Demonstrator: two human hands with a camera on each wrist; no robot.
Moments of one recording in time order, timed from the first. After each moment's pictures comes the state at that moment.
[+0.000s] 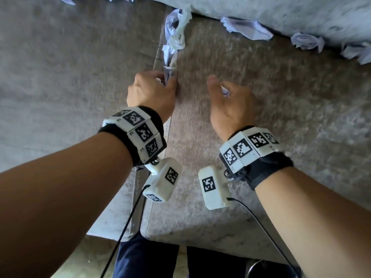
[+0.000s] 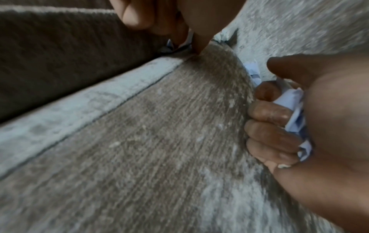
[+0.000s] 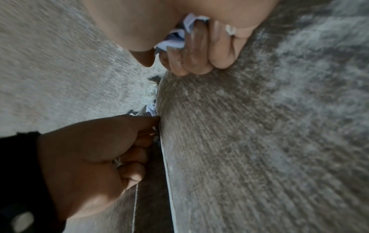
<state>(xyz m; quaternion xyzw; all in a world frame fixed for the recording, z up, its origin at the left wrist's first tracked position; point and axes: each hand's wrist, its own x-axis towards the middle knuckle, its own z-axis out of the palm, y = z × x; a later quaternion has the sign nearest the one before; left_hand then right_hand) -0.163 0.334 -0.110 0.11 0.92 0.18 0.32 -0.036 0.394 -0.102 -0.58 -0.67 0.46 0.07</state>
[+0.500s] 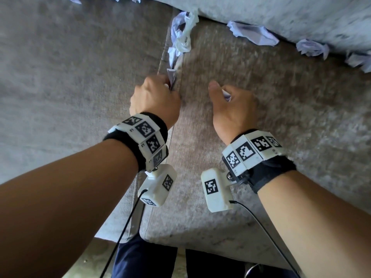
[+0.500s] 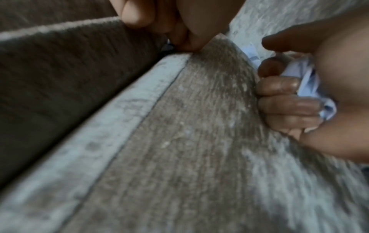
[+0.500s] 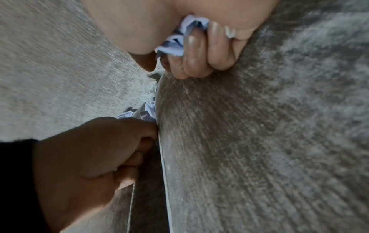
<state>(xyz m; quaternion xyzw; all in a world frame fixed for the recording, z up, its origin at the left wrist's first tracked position) -0.163 0.327 -0.111 0.18 0.92 0.10 0.32 -0.038 0.393 -0.107 -0.57 -0.67 0.47 0.05</state>
